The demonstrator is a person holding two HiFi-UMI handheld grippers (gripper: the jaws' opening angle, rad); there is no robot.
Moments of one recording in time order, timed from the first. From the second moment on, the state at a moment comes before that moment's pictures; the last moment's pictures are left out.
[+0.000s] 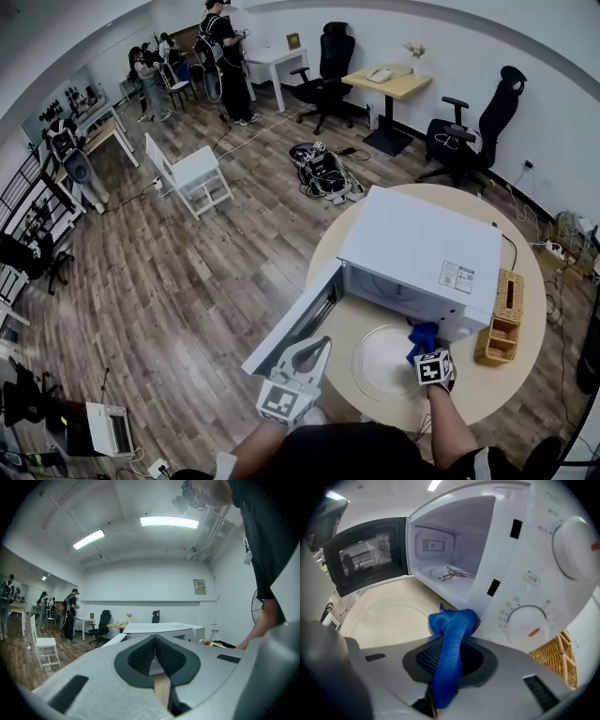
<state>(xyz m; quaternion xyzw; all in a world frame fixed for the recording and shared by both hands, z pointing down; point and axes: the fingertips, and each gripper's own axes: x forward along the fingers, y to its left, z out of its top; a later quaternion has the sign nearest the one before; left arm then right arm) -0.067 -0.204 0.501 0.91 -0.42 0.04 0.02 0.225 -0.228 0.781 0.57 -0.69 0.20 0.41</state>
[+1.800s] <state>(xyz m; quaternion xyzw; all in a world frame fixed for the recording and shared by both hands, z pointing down) -0.063 -0.193 0.526 0.91 -0.40 0.06 0.04 0.151 -0.201 0.783 0.52 -0.73 0.21 0.38</state>
